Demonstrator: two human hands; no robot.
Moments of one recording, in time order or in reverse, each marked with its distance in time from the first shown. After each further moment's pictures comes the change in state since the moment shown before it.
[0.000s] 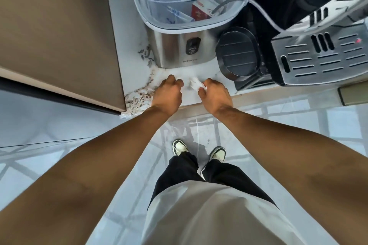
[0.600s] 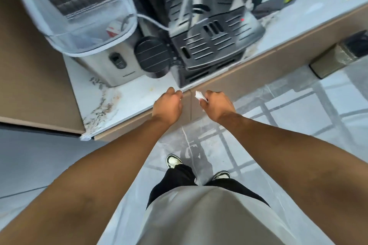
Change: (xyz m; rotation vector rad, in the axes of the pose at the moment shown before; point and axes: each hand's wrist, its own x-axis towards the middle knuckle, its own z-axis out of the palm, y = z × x) left_hand -0.031 0.169 0.037 0.087 -0.044 0.196; right_hand -0.094 0.167 -0.062 0.077 0.018 0.133
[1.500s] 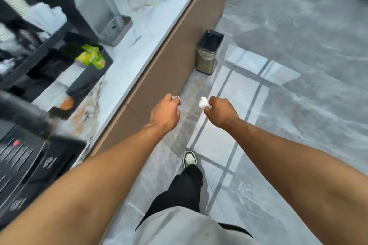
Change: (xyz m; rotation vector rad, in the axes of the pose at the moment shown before) left_hand 0.160 0.497 0.110 0.144 -0.112 0.683; right_hand -0.100 0.457 -0.194 0.256 0.376 0.649
